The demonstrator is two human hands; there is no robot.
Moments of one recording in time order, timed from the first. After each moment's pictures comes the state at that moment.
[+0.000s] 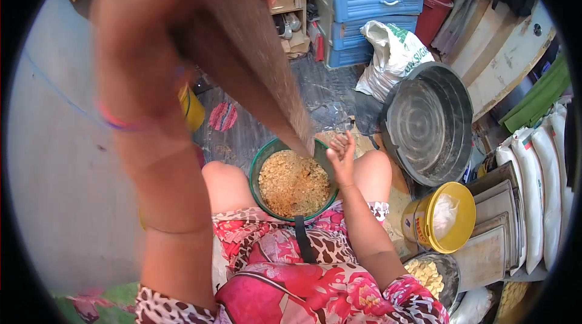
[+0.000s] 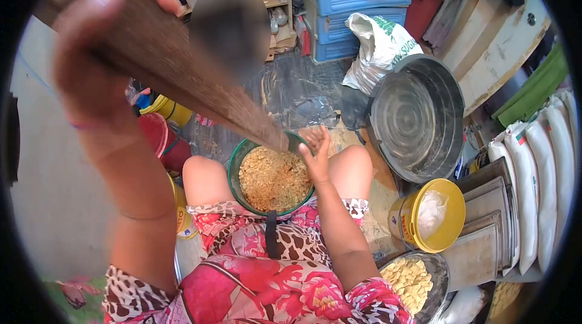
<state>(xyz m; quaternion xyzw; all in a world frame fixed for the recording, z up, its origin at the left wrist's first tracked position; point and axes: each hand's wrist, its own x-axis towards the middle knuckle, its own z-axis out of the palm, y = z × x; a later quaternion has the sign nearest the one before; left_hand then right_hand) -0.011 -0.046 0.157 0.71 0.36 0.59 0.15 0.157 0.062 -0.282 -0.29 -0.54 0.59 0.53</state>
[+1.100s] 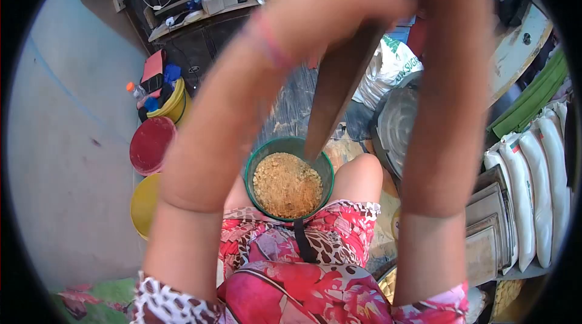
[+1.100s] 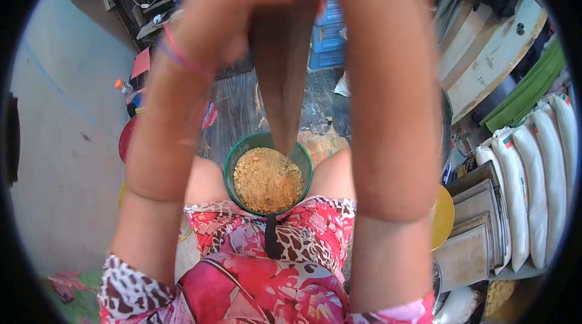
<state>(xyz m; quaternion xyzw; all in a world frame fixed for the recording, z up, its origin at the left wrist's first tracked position) 0.037 -0.010 0.155 0.76 0.27 0.51 0.29 0.150 0.018 0.204 -0.03 -0.68 0.13 0.72</state>
